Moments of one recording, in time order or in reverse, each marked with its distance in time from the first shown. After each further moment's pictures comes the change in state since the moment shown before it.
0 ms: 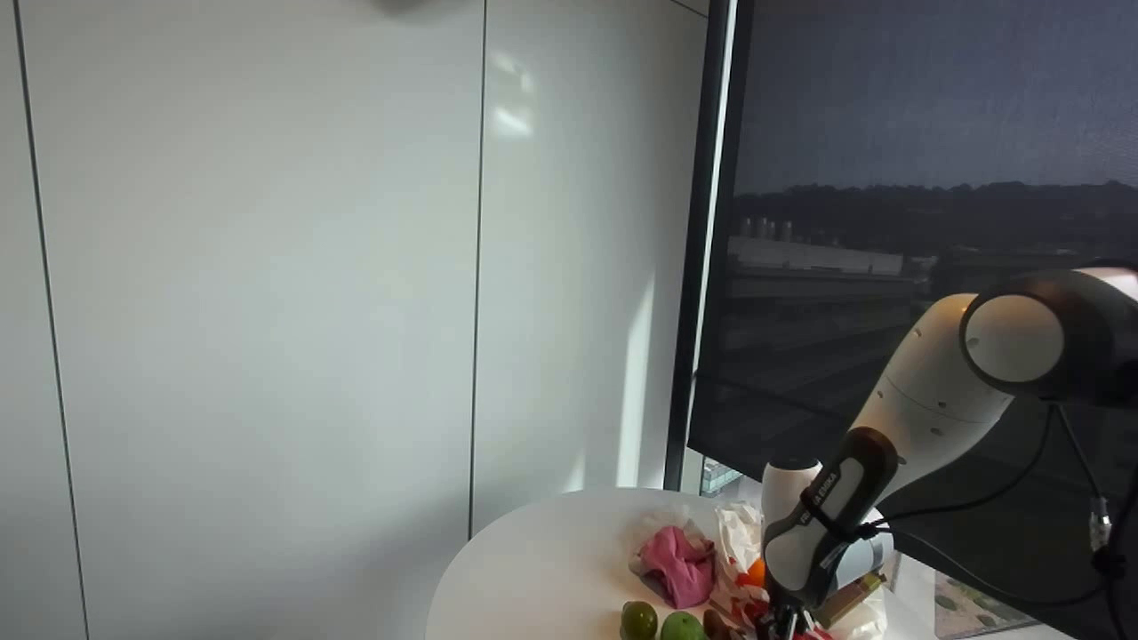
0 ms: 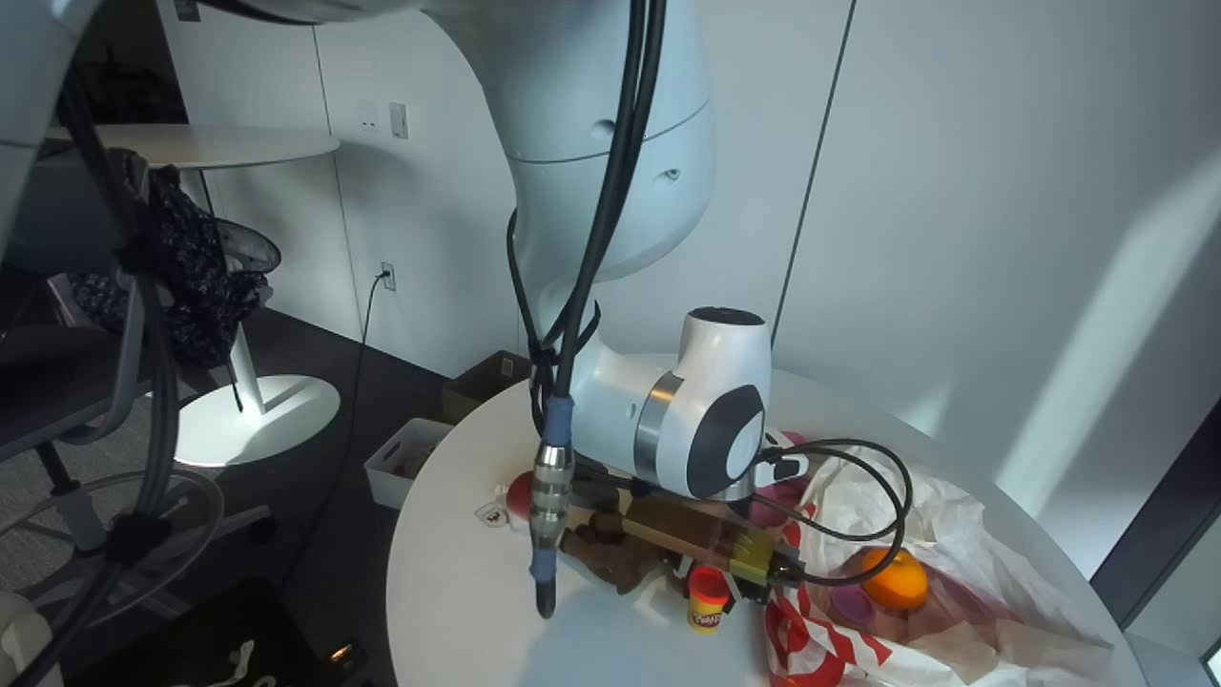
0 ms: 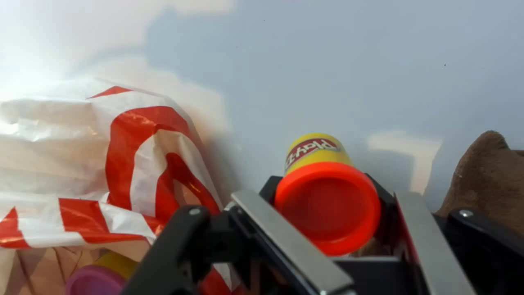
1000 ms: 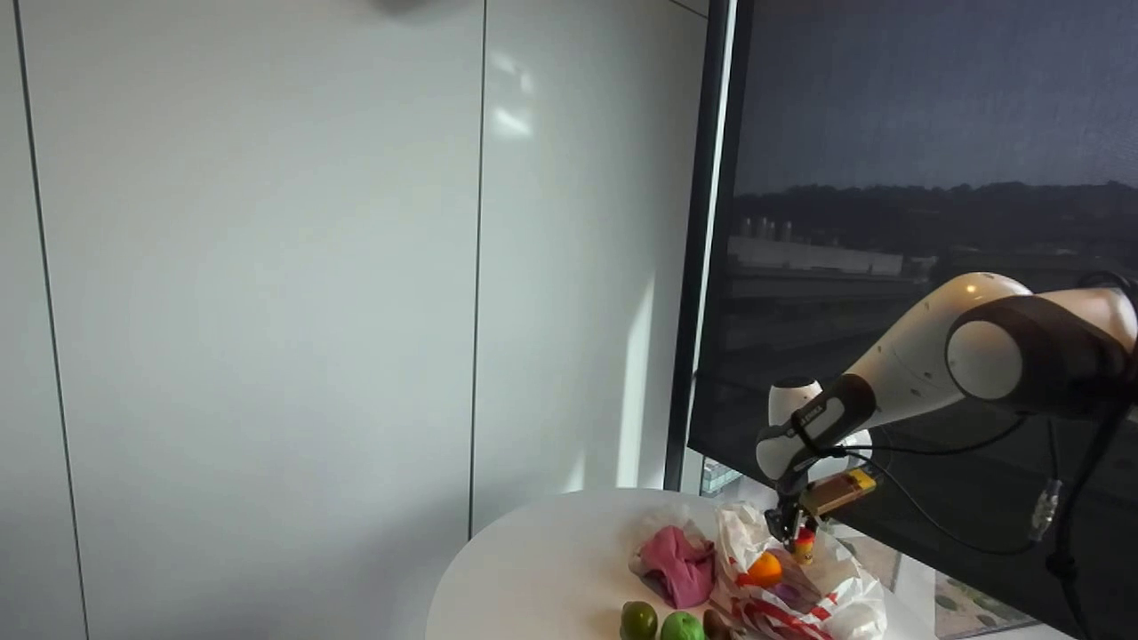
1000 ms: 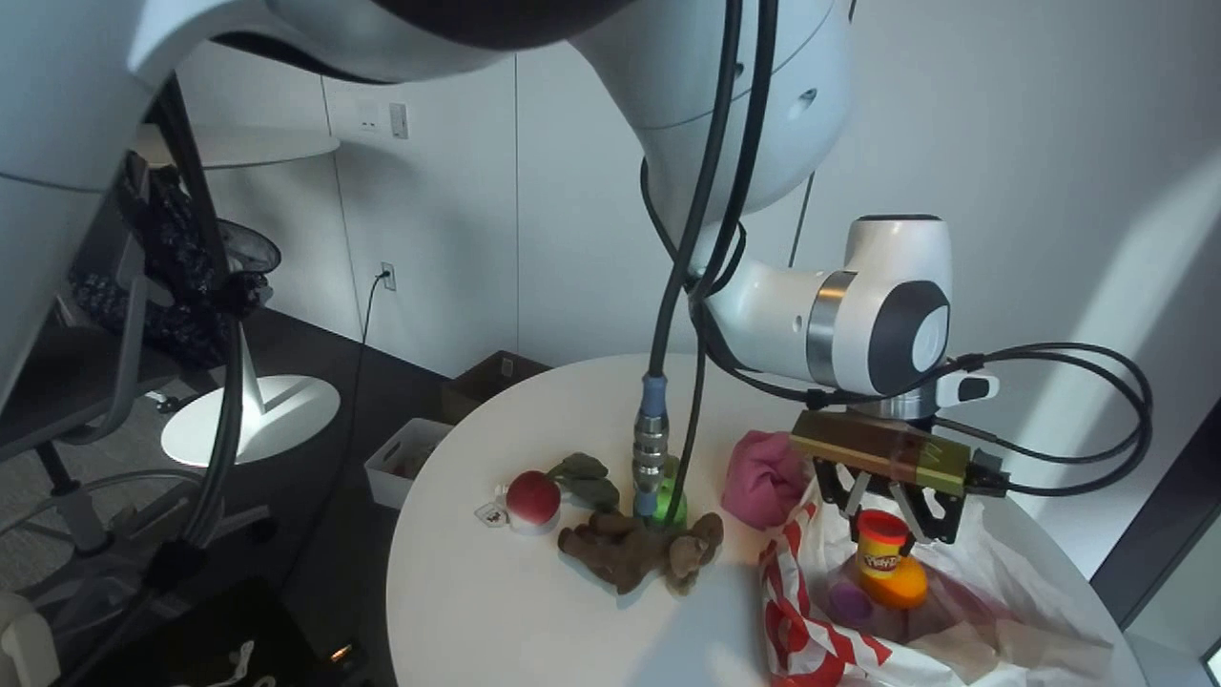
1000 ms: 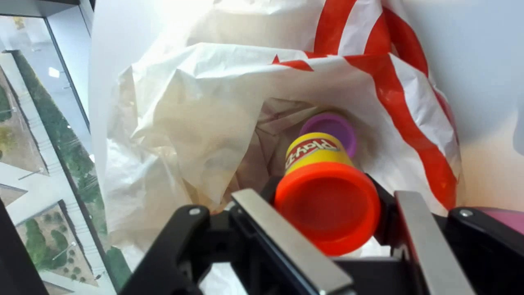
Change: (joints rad) arm -0.052 0.068 -0.099 0.438 0.045 -0.303 -0.016
